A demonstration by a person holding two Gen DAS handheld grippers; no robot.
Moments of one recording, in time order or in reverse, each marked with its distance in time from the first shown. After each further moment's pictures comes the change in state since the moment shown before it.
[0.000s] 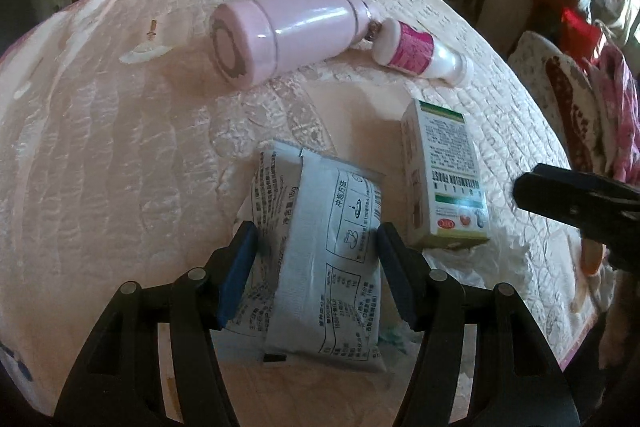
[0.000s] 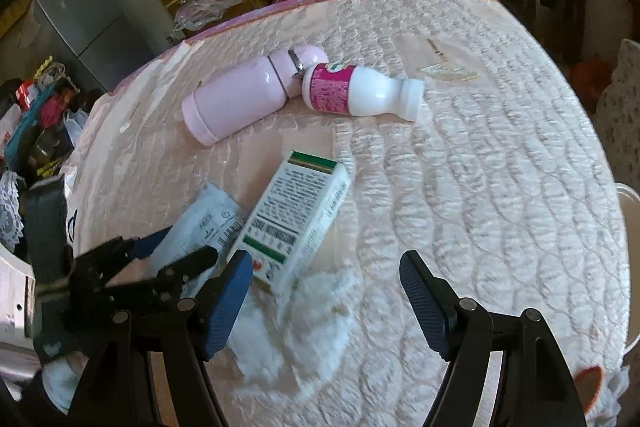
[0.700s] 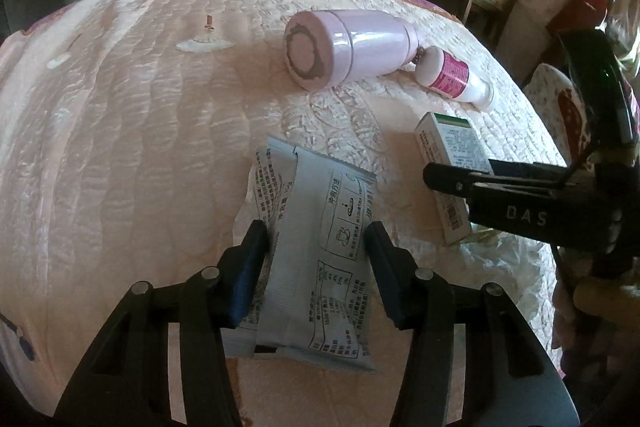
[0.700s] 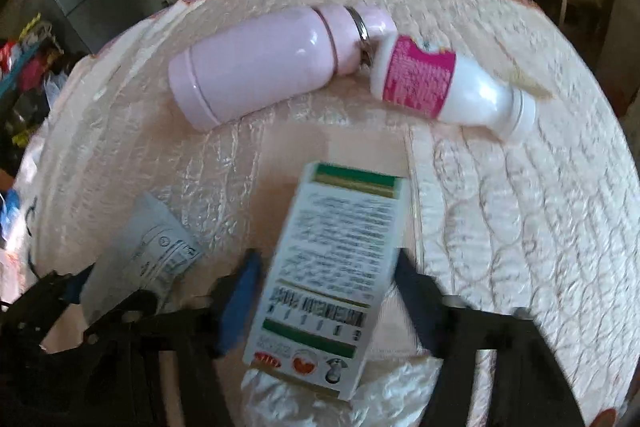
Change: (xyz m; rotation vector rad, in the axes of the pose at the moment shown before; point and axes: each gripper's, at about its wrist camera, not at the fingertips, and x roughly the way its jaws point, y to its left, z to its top) left arm -0.021 0.039 -0.018 -0.093 -0.067 0.020; right arm 0.074 0.054 0.024 -0.122 0.046 -0.088
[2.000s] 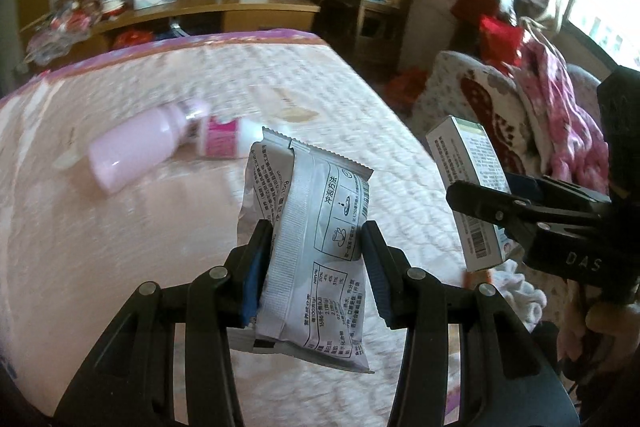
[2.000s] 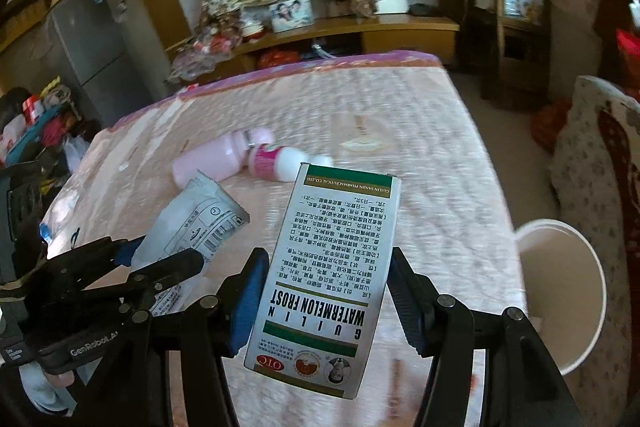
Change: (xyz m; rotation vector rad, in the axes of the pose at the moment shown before) left arm -0.048 -0.203 0.024 0.243 -0.098 -0.191; right arm -0.191 -0.150 -0.079 0.109 -0.277 -0.019
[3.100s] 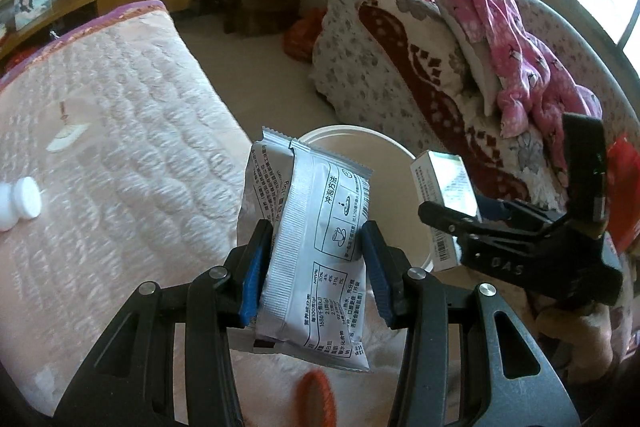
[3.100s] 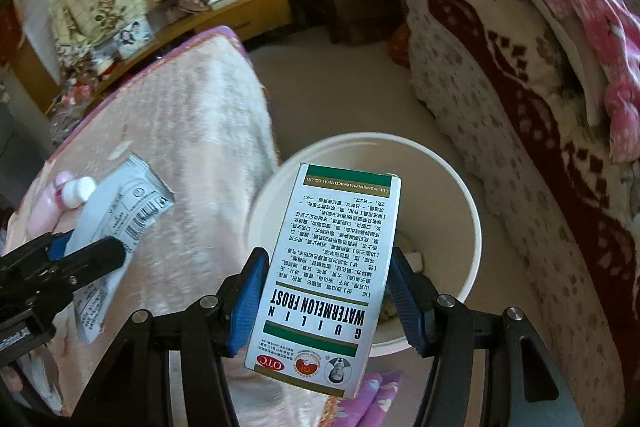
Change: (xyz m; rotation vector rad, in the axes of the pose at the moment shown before) left arm 0.153 -0.197 0.041 0.177 0.187 -0.214; right arm -0.006 -0.254 -0.062 0.357 0.091 -0.273
